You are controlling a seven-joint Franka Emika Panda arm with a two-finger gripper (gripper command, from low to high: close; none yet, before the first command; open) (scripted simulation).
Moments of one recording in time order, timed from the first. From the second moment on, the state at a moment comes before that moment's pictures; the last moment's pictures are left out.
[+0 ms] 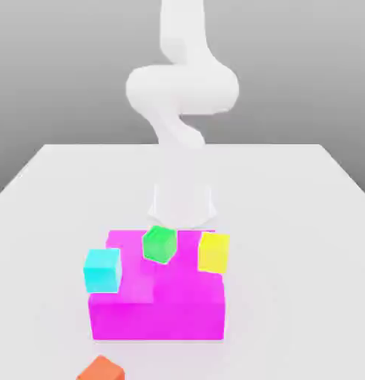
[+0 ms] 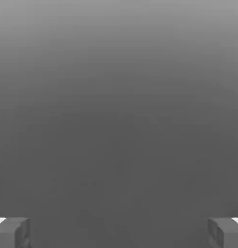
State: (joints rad) arm -0.02 -0.71 0.00 -2.30 0.00 2.33 0.83
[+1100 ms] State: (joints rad) arm -0.18 0.49 -0.04 -2.26 0.05 2.76 1.11
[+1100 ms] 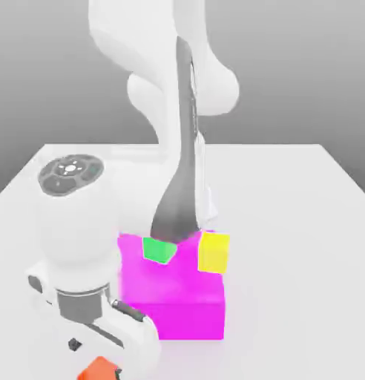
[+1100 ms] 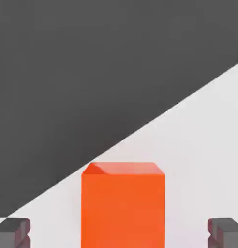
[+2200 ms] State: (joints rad) arm -0.24 -0.27 -0.11 -2.69 -0.04 2.42 1.15
